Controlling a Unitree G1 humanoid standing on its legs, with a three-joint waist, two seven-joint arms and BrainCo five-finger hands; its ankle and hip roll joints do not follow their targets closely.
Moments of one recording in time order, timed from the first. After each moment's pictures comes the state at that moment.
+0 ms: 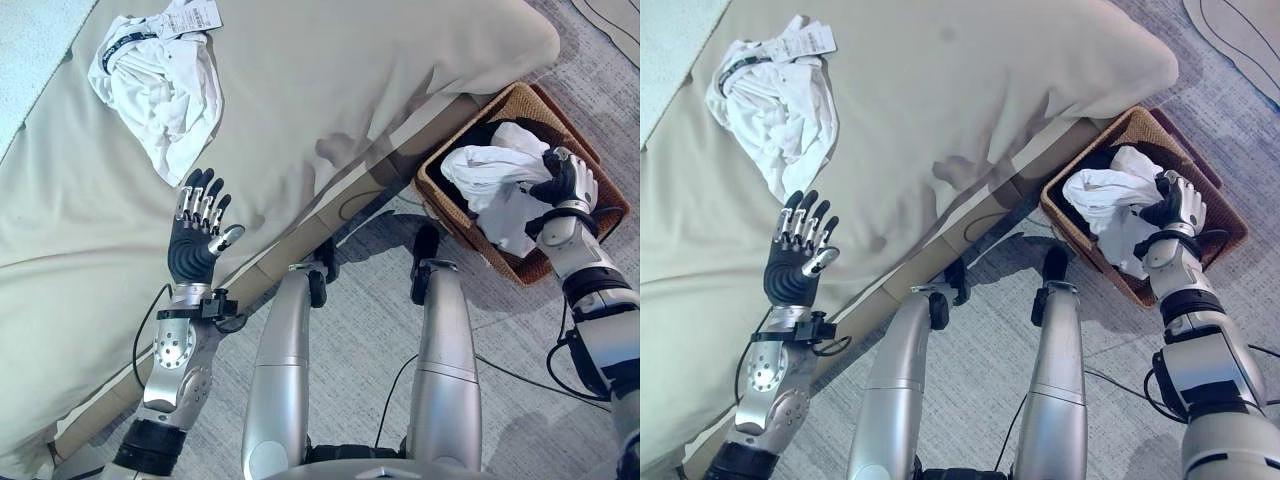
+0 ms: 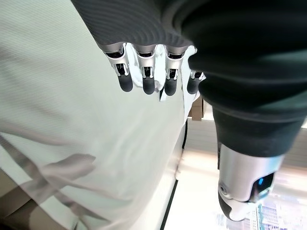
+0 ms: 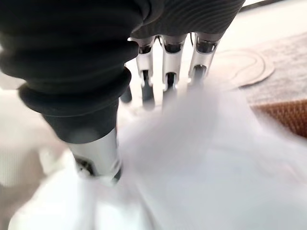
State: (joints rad) left arm -0.01 0.41 -0.15 -0.14 -0.61 -0.46 0.14; right arm -0.91 -0.71 0.28 1.19 -0.17 -0.11 -0.49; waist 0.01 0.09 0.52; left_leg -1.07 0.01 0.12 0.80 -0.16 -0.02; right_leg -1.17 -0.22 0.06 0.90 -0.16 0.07
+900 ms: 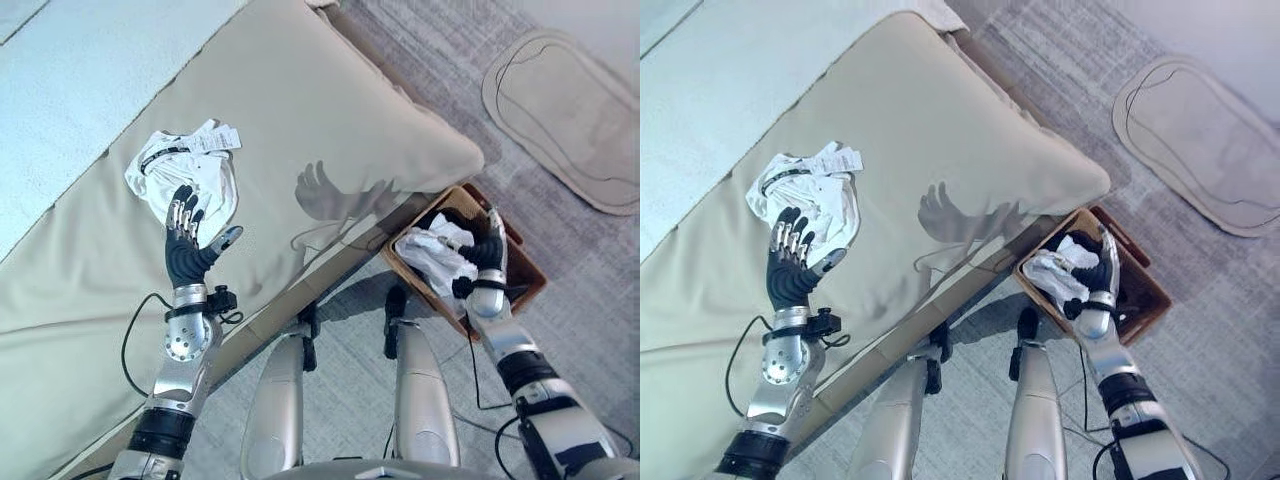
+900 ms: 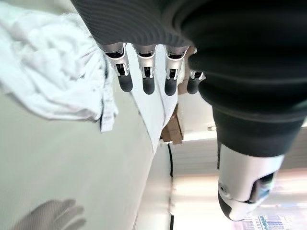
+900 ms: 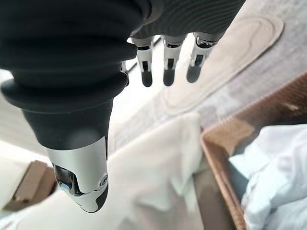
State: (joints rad) left arm -0.10 0.35 -0.09 0.14 -0.13 -0.41 0.44; right arm -0.32 -0.36 0.11 0.60 0.00 -0.23 -0.51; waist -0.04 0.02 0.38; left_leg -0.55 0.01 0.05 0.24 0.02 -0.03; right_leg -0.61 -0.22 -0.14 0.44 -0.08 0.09
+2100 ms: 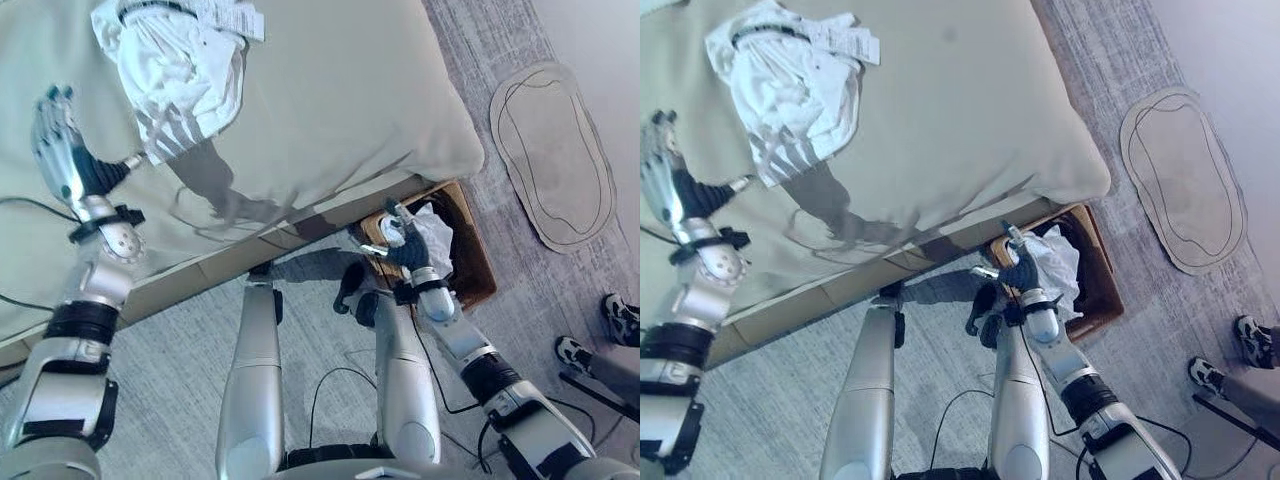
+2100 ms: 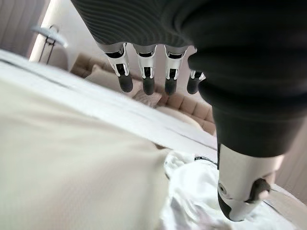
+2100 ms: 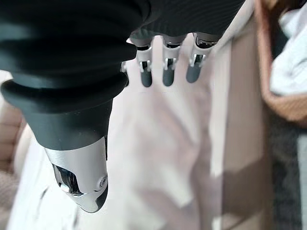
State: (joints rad) left arm -0.66 0.82 -0.10 0.62 0.38 -0.06 0.79; right arm -0.39 -0.32 0.37 0.47 0.14 -0.31 -0.31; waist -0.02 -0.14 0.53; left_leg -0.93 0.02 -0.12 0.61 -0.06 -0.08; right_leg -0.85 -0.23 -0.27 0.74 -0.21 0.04
